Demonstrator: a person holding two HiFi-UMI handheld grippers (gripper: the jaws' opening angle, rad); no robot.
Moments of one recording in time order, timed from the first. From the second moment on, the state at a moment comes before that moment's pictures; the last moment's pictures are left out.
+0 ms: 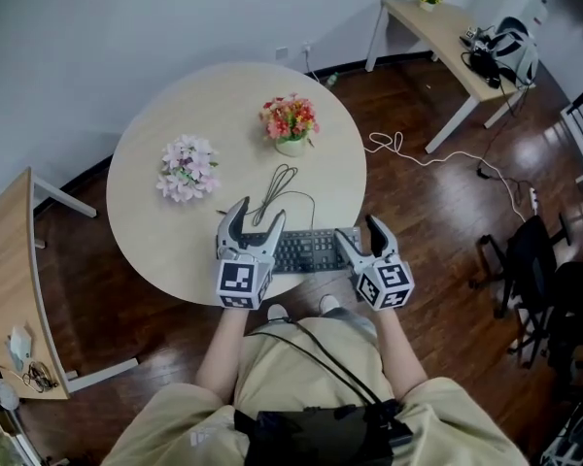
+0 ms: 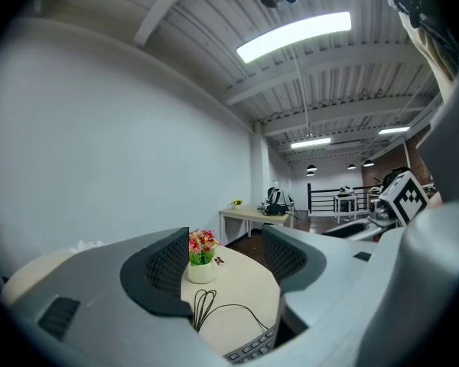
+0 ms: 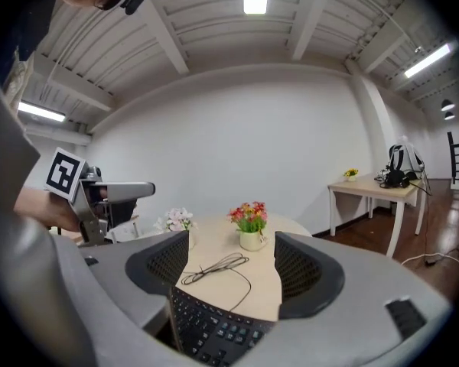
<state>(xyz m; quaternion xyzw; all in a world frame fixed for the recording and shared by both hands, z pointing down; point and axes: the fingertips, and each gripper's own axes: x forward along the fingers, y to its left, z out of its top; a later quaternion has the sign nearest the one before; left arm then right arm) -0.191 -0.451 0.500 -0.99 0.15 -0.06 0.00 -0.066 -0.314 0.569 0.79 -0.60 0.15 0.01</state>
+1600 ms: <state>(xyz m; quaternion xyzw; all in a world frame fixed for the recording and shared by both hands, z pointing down) -0.217 -0.431 0.524 -0.95 0.28 -0.12 -0.02 -0.073 -0.276 0.828 0.56 -0.59 0.55 -0.21</state>
